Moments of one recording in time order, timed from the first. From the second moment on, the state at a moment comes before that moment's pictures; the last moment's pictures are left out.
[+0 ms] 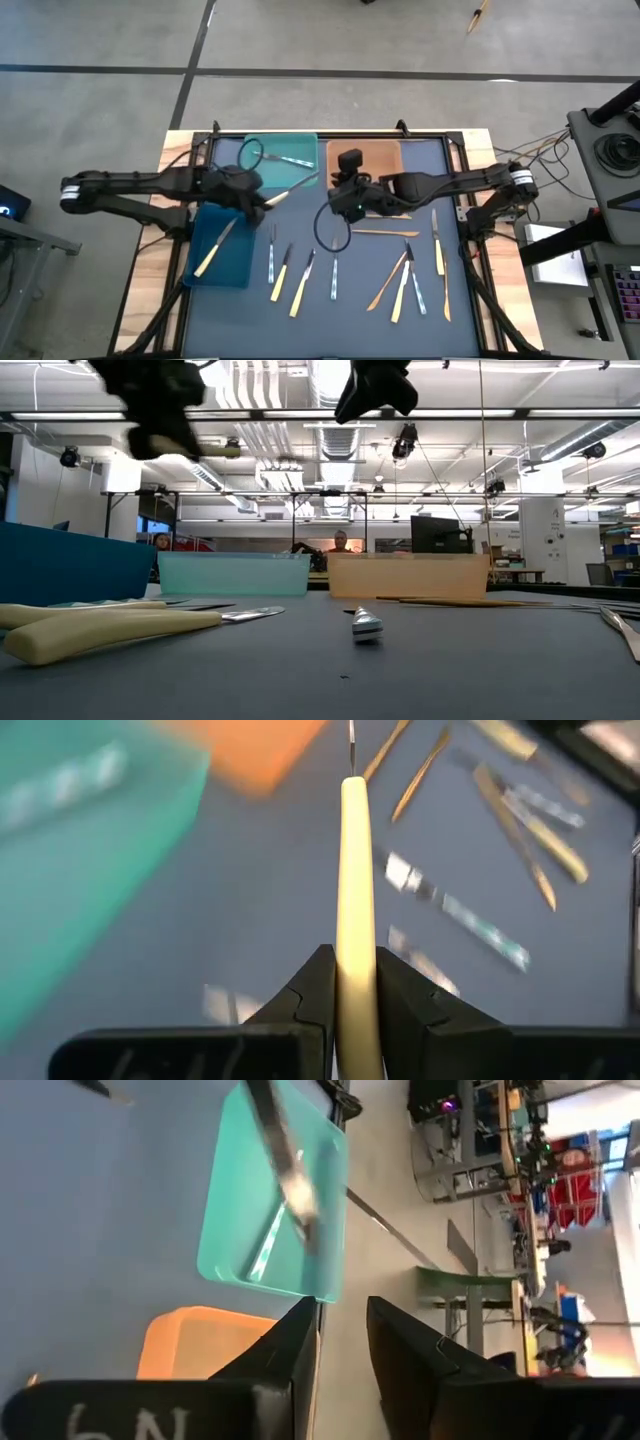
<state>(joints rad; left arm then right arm) 0.07 0.98 0.84 -0.68 -0.03 -0.57 0.08 1.64 1.51 -0.61 0.66 -0.62</state>
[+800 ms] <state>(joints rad) -0.35 0.99 1.15 -1.56 0.14 -1.26 -0.02 1.64 1.46 -0.59 0.54 -0.61</state>
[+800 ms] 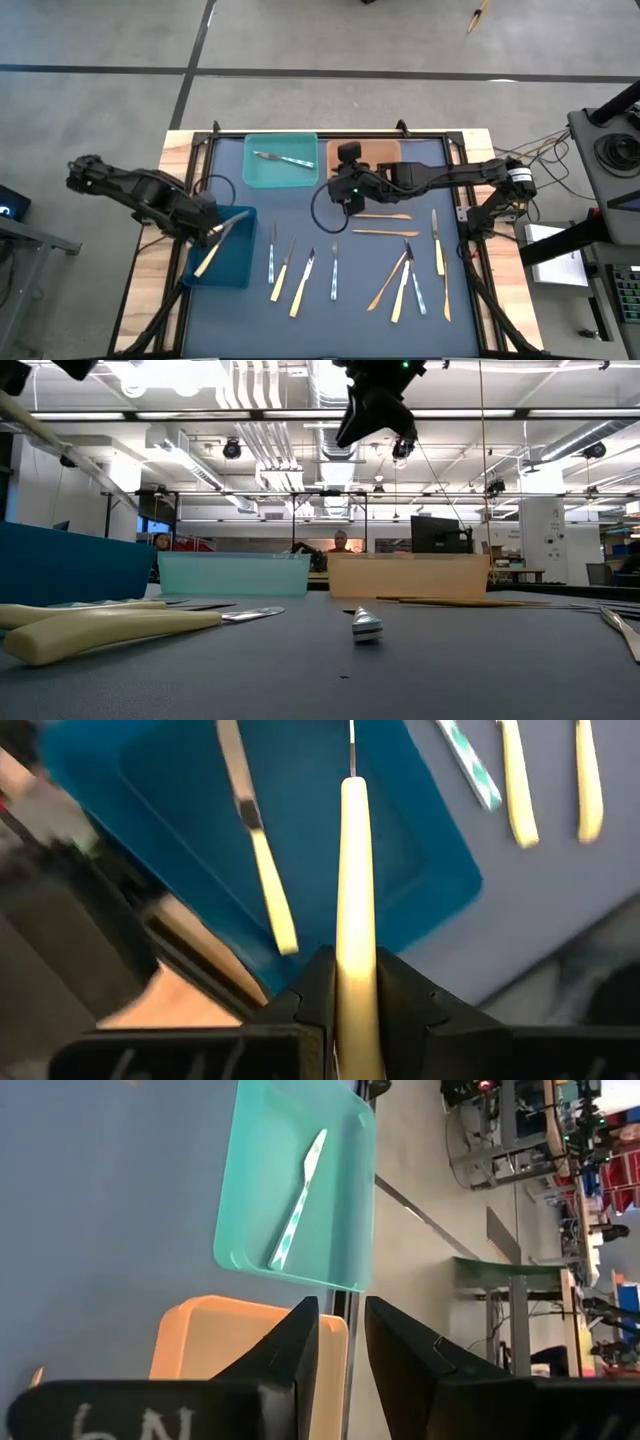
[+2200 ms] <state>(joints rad) -0.38 1.35 1.01 -1.48 0.22 -1.16 -0.02 1.64 1.45 -0.59 0.54 -0.58</state>
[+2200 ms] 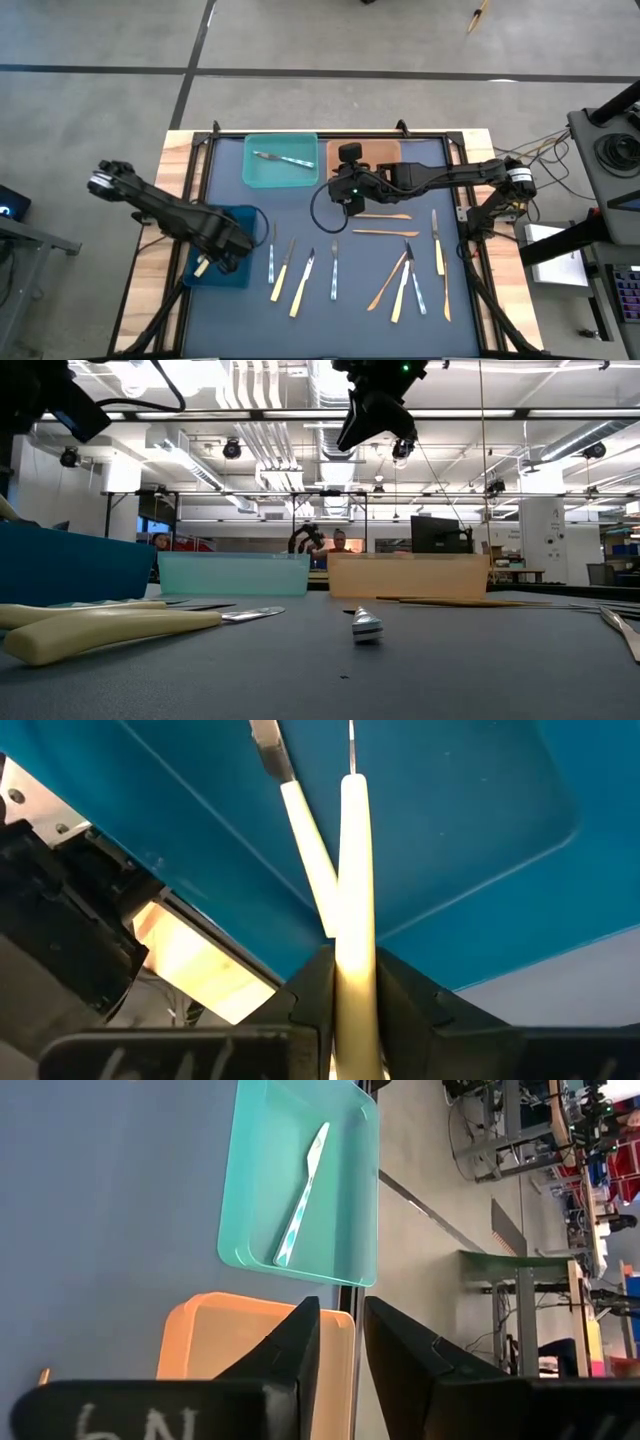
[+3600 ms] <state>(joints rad) -0.30 1.17 1.14 -1.14 -0.32 -0.50 -0.02 1.65 1.45 -0.71 0.17 -0.19</state>
